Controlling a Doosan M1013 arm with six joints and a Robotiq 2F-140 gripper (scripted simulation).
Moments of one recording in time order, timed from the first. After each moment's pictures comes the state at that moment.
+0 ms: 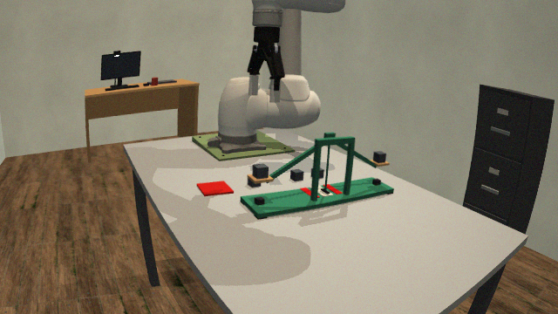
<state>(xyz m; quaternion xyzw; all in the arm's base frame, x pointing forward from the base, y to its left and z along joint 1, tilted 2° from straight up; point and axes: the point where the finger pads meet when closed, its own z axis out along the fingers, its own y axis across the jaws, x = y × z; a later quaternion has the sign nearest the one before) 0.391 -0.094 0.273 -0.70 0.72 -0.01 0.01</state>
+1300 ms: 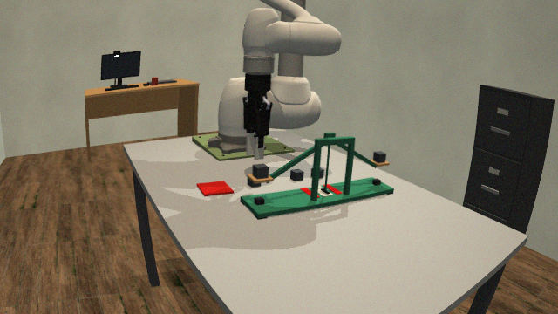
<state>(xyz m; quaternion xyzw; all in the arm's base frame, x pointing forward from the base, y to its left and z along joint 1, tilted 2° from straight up) 0.397 -0.113 0.124 -0.73 0.68 -0.02 0.01</state>
